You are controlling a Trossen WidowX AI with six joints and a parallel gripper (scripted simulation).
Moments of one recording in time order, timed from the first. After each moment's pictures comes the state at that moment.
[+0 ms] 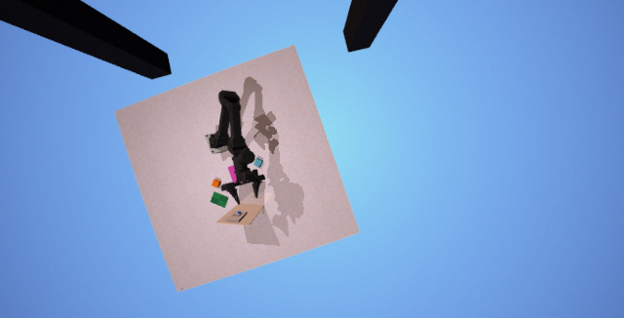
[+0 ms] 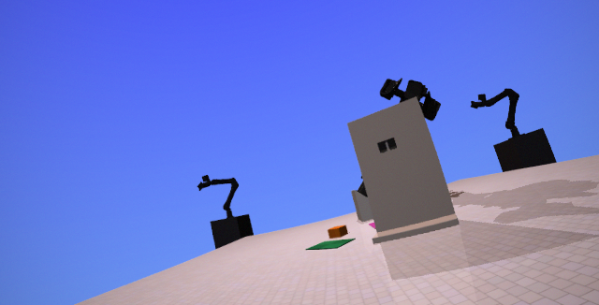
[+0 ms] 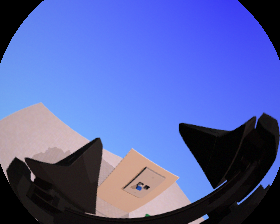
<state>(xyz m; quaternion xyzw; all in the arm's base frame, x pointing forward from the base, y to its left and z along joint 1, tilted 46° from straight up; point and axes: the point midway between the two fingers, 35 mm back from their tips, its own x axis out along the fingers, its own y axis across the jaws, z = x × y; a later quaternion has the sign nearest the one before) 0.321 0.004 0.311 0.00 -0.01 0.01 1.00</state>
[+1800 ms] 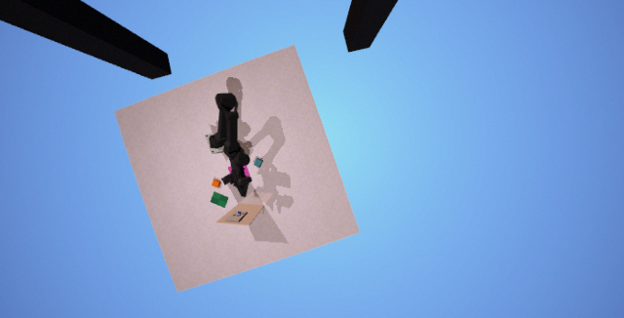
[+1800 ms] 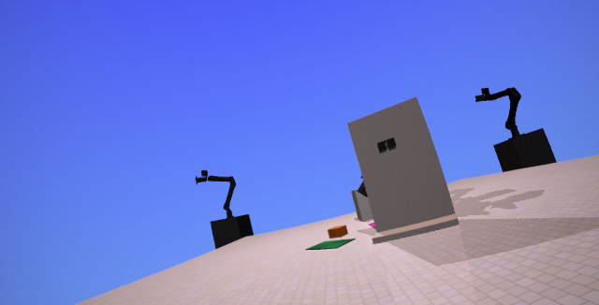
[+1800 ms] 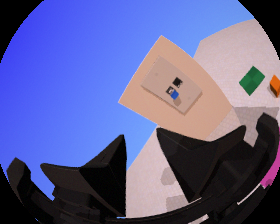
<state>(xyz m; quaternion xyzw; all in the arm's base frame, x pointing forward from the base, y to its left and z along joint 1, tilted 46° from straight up) 0.308 0.035 0.189 0.75 0.04 0.00 0.67</state>
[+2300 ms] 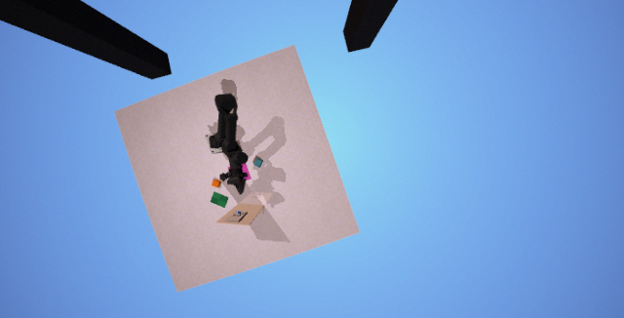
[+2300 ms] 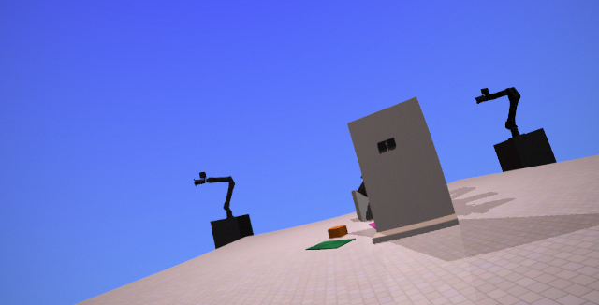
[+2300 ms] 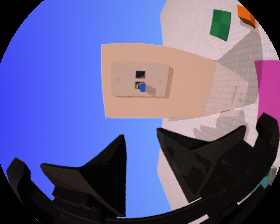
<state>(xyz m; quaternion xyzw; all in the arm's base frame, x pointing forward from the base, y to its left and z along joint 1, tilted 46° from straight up) 0.292 0.041 0.154 0.89 0.05 -0.02 0.45</state>
